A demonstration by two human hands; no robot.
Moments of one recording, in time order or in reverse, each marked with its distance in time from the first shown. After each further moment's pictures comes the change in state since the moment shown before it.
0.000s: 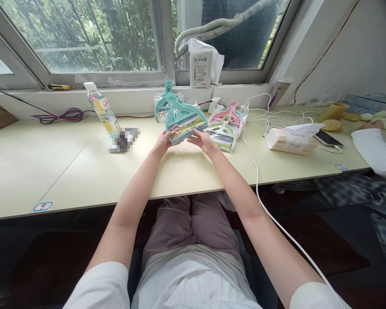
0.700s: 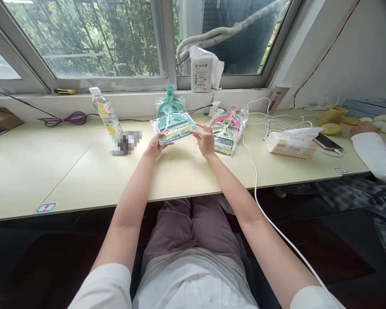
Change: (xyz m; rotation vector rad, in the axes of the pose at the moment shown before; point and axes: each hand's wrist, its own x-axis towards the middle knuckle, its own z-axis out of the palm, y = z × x) left_hand 0.001 0.018 -0.032 -0.115 0.164 -0.161; right_hand -0.008 -0.001 -0.001 -0.952 0.145 -0.709
